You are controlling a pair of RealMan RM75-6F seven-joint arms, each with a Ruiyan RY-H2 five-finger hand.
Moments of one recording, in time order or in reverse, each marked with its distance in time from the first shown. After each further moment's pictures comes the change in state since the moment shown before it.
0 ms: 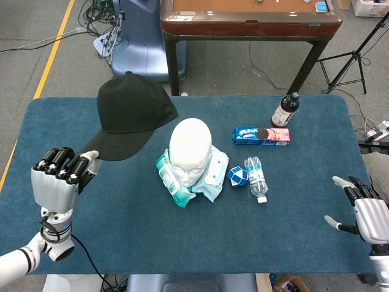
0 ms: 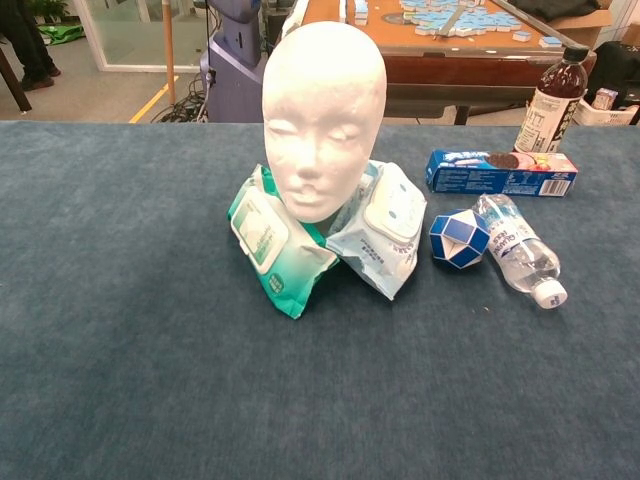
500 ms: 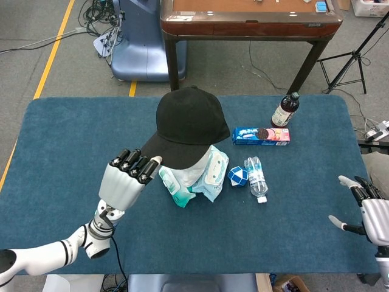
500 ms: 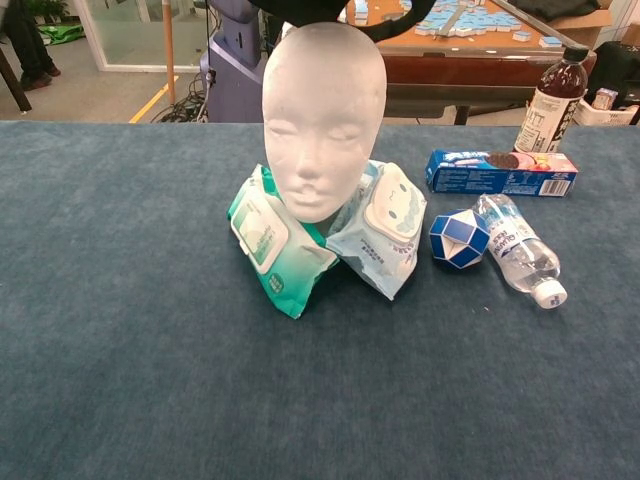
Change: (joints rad) left arm -0.154 -0.212 -0.001 0.038 0.013 -0.189 0.098; right arm -0.012 0.017 0.003 0.012 -0.003 0.021 0.062
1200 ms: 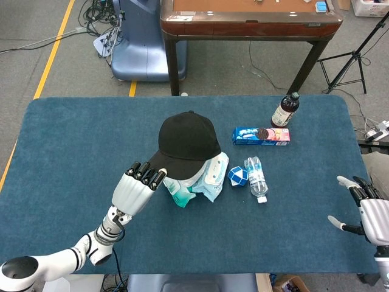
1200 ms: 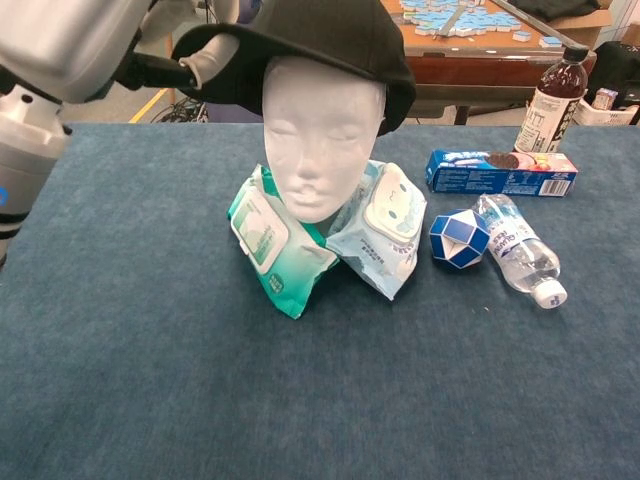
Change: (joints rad) left arm 0.059 -0.146 0.125 0.266 -0.028 0.042 -0.074; right arm 0.003 -0.001 -0.001 -0.004 -0.002 -0.009 -0.012
